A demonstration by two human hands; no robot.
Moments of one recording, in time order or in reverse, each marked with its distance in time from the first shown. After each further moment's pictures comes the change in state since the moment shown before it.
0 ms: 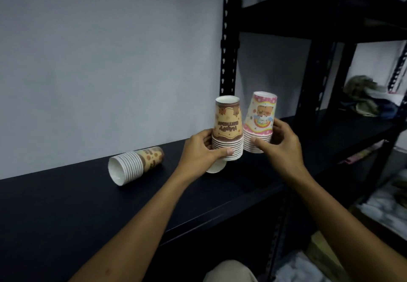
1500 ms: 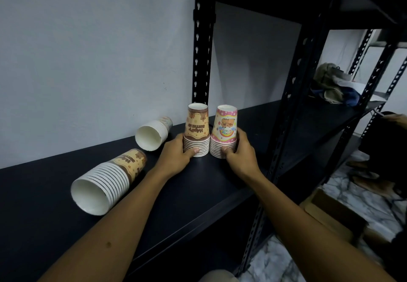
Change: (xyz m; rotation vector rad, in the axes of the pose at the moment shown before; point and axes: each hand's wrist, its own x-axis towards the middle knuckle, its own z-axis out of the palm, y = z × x) left_hand 0.080 -0.121 0.027 0.331 -0.086 -0.069; right_hand 0.025 0.088 0.050 -0.204 -0.100 0.235
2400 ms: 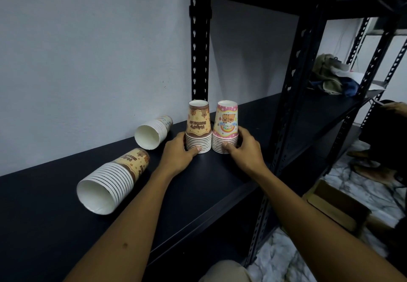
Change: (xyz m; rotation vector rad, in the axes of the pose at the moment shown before) left_hand -0.007 0.002 -0.003 -0.028 0.020 -0.021; right_hand -0.001 0.001 -0.002 -0.073 0.032 -0.027
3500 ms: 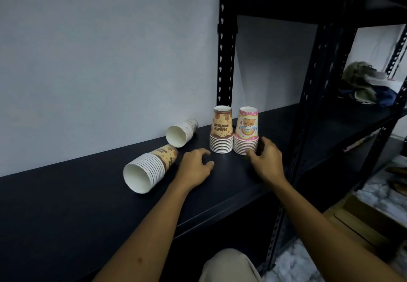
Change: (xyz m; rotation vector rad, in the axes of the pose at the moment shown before) left_hand -0.067 0.022 -0.025 0.264 0.007 -0.048; right_hand -0.024 -0.001 0.000 -0.143 0.086 0.016
